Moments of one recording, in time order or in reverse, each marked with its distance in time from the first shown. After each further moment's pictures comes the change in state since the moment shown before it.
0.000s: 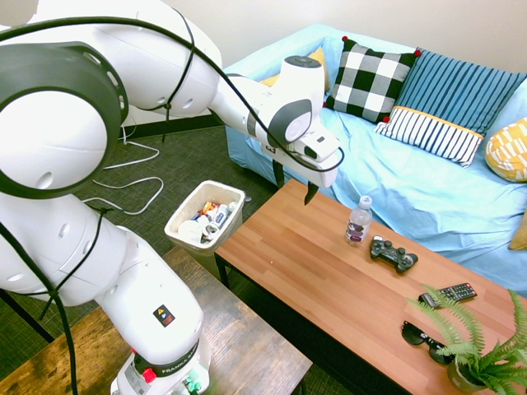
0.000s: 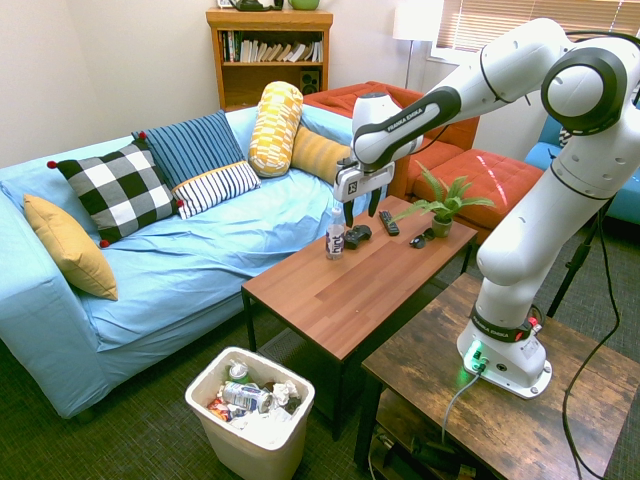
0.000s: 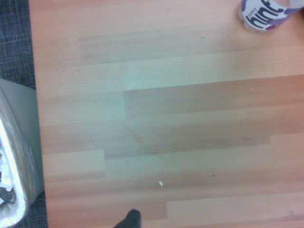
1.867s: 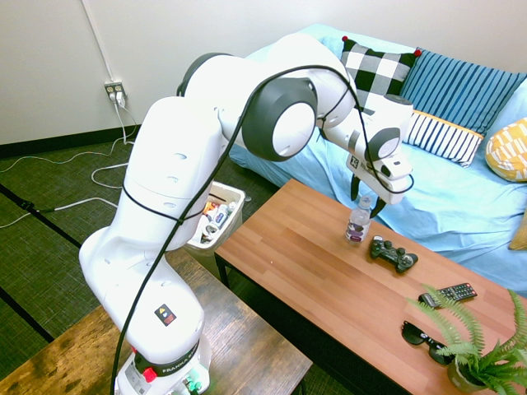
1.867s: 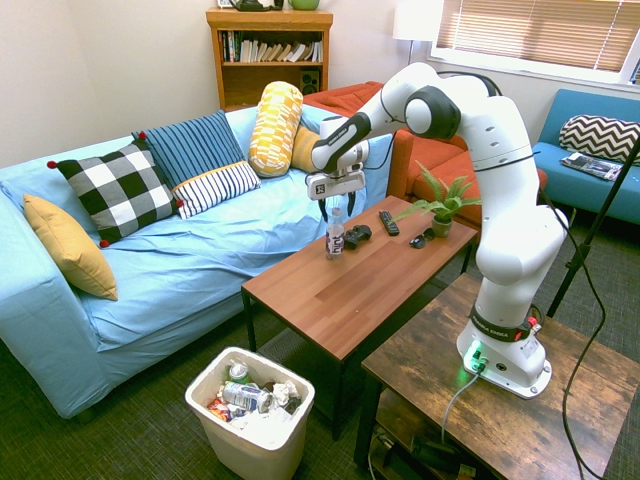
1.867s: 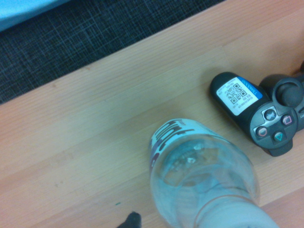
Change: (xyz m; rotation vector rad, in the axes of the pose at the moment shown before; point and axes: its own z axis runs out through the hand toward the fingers) arm 0.229 -0.079 0.133 -0.099 -0.036 0.358
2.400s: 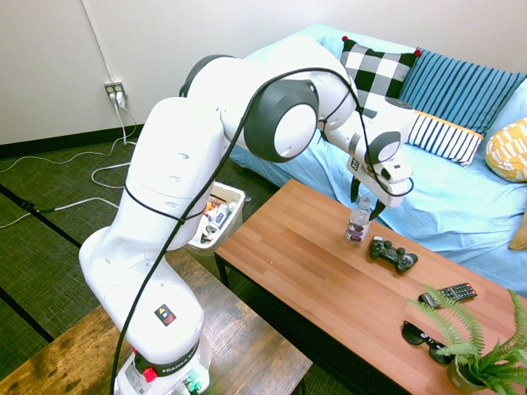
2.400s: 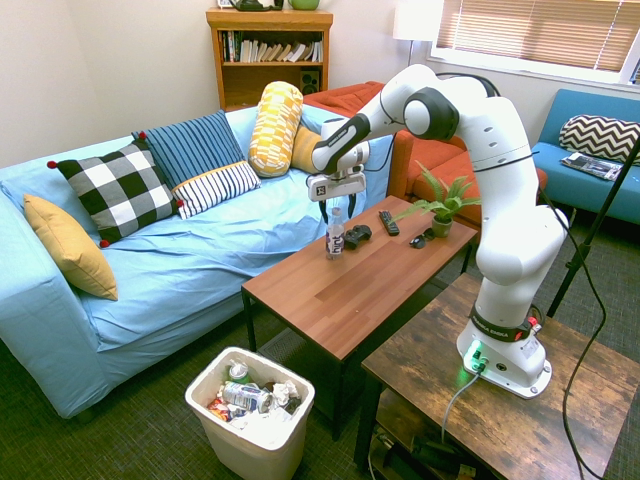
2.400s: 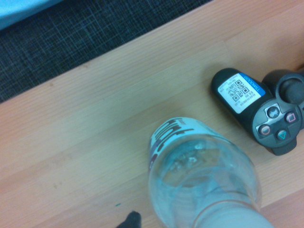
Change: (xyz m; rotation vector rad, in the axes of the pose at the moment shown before) arm 0.004 0.002 0.006 0.005 -0.011 0.006
